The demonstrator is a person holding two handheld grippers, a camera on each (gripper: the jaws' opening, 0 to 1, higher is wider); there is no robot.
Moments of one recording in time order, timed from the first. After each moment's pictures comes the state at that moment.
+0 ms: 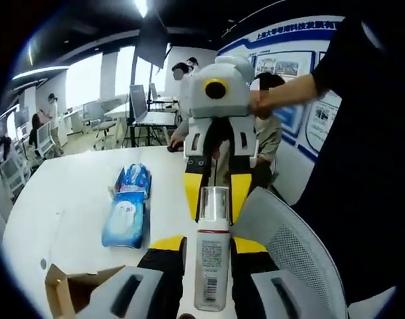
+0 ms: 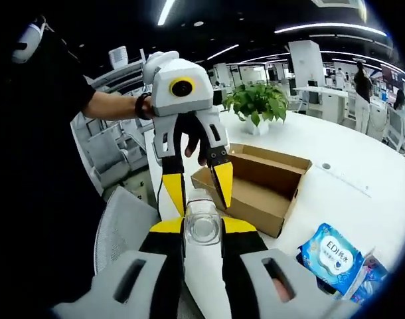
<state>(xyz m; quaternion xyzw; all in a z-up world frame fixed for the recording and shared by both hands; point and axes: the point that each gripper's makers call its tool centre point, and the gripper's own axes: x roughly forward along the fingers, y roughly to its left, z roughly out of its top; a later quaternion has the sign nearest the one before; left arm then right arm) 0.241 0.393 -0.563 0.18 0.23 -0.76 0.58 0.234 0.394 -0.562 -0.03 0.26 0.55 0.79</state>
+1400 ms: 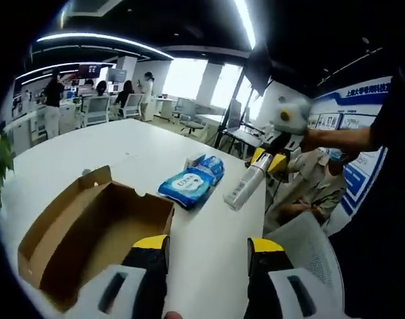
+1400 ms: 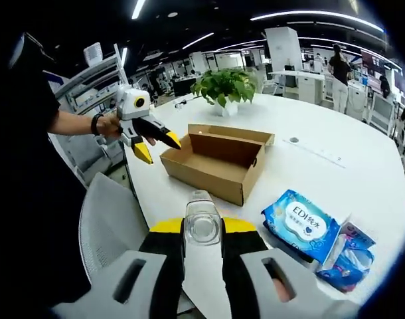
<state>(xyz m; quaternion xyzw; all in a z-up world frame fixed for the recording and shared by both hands) 0.278 0.485 -0.610 0.01 0.29 -0.55 0.78 0.259 0.310 -0.589 -0.04 0.32 0.48 0.82</state>
